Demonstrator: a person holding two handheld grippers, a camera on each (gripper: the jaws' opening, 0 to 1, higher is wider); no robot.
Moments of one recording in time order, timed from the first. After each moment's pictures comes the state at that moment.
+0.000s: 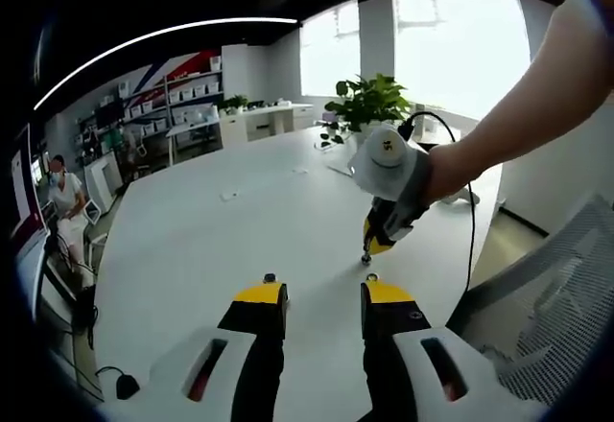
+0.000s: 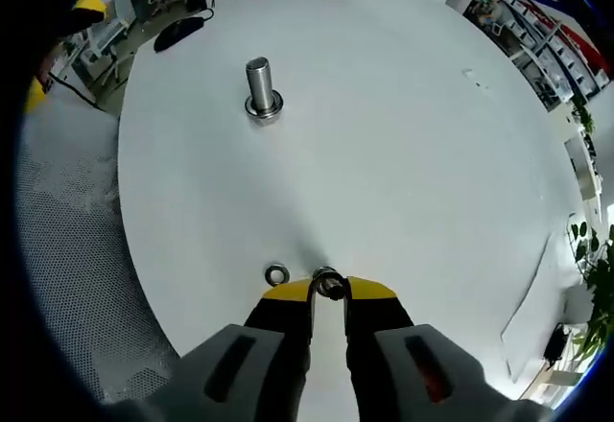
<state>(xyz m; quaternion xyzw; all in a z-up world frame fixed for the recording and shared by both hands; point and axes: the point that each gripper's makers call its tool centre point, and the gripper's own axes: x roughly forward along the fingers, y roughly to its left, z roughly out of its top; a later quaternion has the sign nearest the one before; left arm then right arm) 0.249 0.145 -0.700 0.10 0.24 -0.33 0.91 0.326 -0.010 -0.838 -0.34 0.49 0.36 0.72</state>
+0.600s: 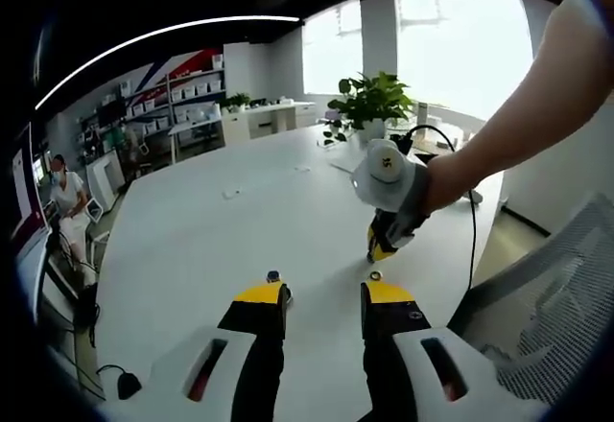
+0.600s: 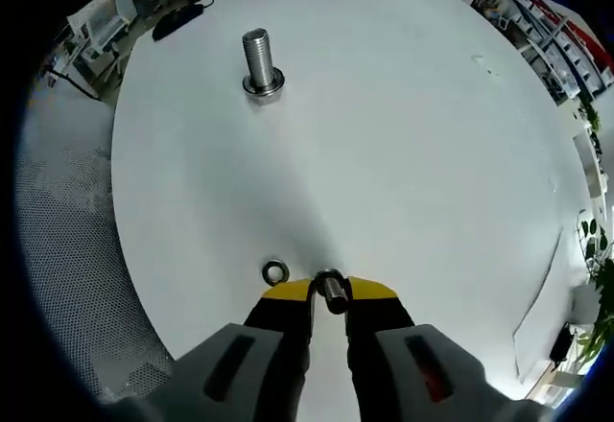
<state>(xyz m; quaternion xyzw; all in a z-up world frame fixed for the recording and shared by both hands) 0.251 0.148 -0.702 0.10 0.24 -0.32 0.91 0.325 -0.016 -0.859 -0.33 0.51 0.37 0.70</state>
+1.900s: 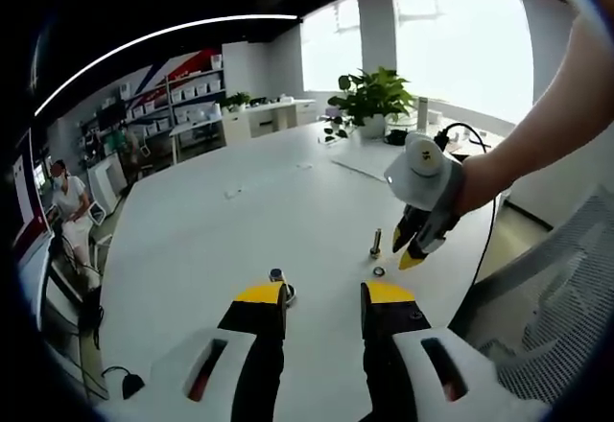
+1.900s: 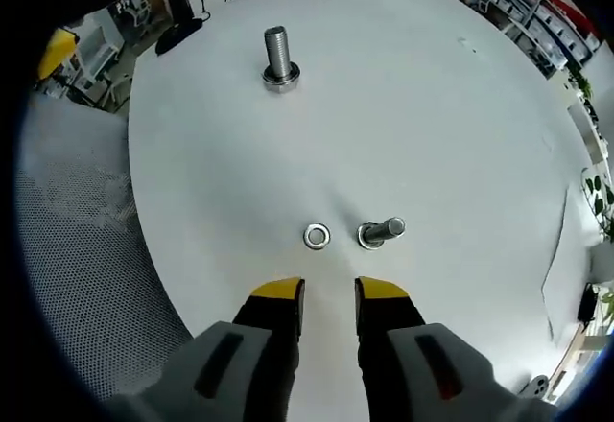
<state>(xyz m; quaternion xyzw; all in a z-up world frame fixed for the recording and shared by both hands) 0.250 0.151 -0.704 0.11 0.24 -0.32 0.91 0.281 -0.021 -0.855 -0.28 0.52 0.35 0.73</state>
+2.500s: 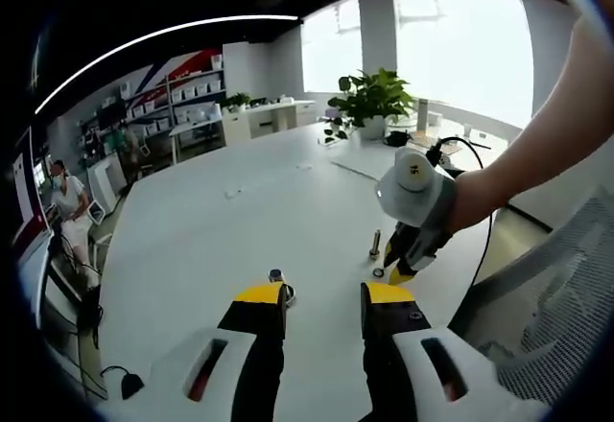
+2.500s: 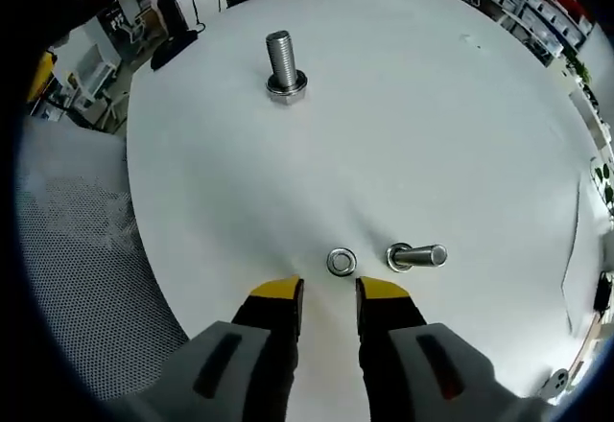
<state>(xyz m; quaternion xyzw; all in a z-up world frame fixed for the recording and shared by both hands) 0.250 0.151 -0.703 0.11 0.24 -0.32 0.91 0.281 0.003 -0.868 -0.24 0.53 0.34 0.74</state>
